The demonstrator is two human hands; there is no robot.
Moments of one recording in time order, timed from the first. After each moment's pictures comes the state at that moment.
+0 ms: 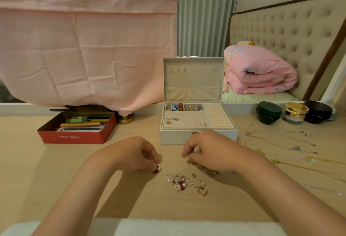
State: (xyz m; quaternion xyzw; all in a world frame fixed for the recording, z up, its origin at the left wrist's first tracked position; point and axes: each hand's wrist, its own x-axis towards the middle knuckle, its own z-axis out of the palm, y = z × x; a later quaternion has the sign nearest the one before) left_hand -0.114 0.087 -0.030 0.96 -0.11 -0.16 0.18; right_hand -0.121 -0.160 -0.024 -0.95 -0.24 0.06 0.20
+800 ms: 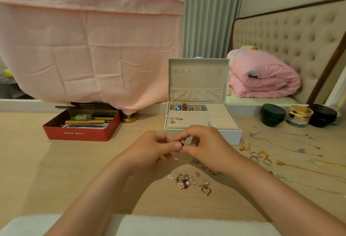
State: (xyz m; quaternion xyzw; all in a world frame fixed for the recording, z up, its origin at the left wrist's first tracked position) left_hand -0.124 0.053 -0.044 0.81 -0.11 -0.10 0.57; right_hand -0.120 -0.143 -0.045 -0.87 -0.24 -0.05 0.43
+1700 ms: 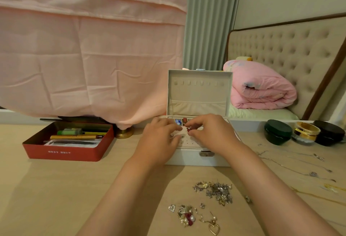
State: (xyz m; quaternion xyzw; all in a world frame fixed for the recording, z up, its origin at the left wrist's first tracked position) left_hand -0.038 0.040 -0.048 0.93 -0.18 0.23 0.22; right_hand -0.028 -0.142 -0.017 -0.94 -0.11 -0.13 0.29
